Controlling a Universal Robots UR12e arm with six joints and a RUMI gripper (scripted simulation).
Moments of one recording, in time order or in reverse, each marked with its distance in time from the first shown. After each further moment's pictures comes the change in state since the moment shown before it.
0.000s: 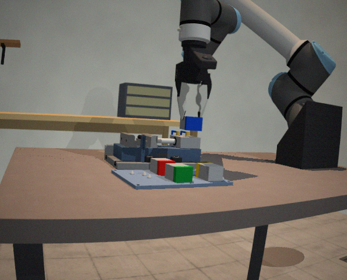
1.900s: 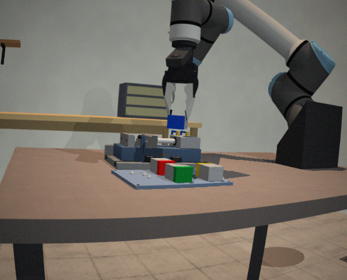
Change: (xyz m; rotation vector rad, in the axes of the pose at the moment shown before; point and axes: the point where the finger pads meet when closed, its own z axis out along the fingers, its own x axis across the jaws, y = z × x) arm 0.031 0.022 -0.001 0.003 0.000 0.514
